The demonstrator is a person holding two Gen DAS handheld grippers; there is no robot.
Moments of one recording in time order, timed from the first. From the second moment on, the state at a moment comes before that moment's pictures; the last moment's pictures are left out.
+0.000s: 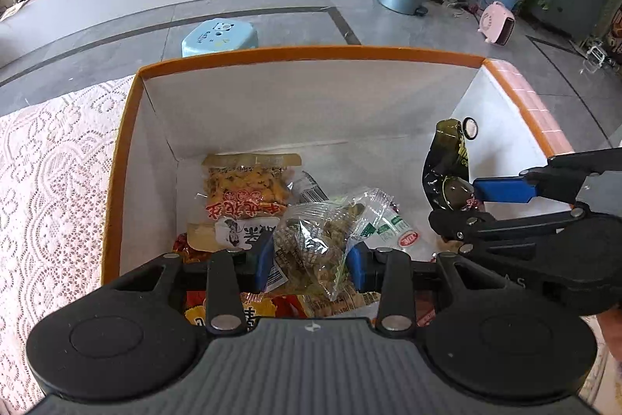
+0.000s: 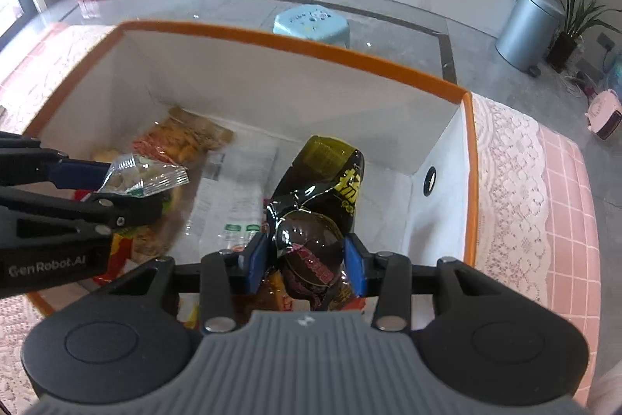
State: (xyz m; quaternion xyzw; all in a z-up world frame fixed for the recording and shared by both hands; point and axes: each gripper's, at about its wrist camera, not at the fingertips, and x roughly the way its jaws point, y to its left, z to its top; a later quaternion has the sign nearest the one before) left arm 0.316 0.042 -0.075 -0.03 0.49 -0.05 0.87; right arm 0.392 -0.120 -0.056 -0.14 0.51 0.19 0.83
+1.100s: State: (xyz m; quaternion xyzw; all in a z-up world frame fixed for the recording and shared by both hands) left arm 0.223 0.036 0.014 -0.01 0.40 -0.05 0.92; right arm 0.322 -0.141 0.014 -0.08 0.47 0.19 0.86
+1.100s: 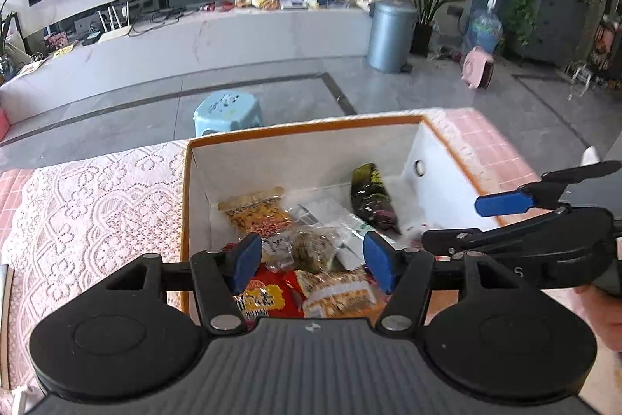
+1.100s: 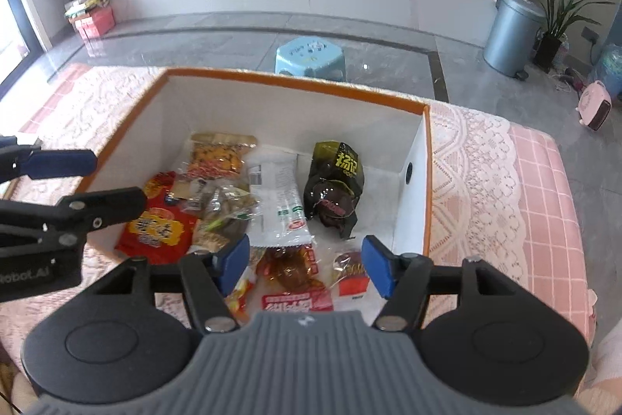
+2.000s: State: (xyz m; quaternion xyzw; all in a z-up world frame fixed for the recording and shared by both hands) left arm 0.100 0.096 -0.072 -0.22 0.38 0.04 0.90; right arm 0.127 -0.154 -0.036 -0.01 0.33 0.14 0.94
